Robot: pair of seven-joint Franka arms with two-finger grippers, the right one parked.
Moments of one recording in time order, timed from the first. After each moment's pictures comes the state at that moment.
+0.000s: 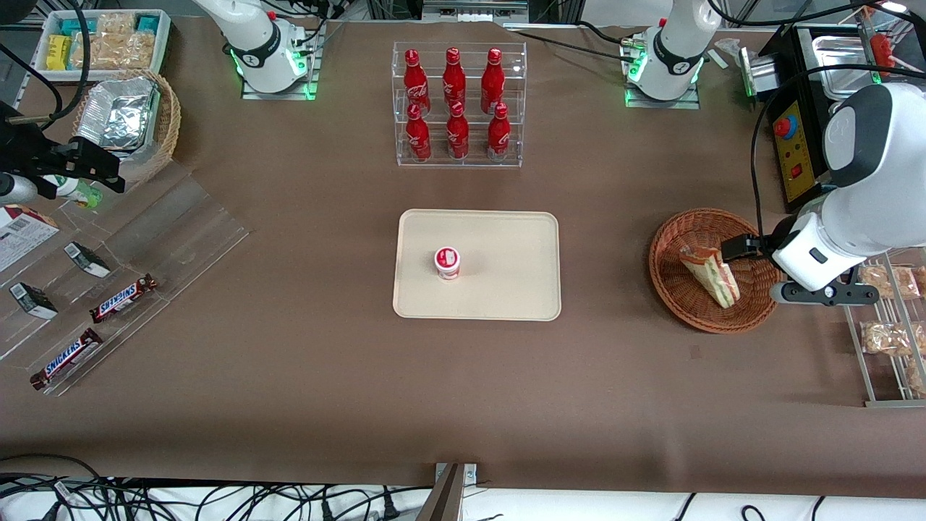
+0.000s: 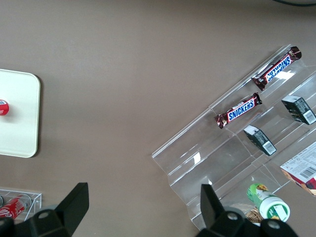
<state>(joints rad) -0.13 0.31 0.09 -1.51 -0.02 1.70 -0.04</state>
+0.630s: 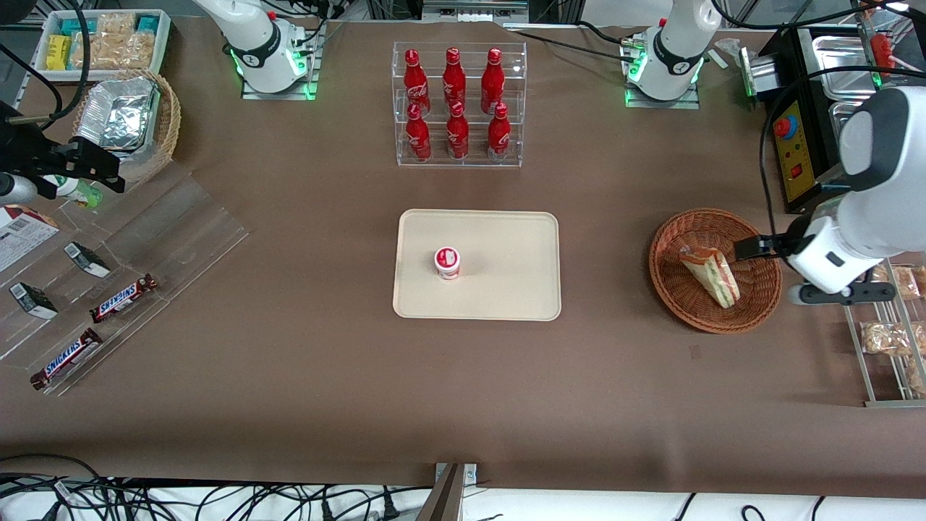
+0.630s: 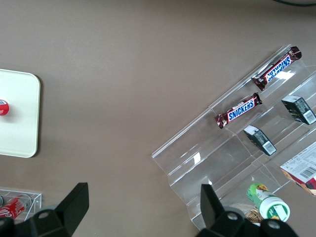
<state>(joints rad) -0.08 0.32 0.11 -1.51 -0.01 1.64 -0.08</state>
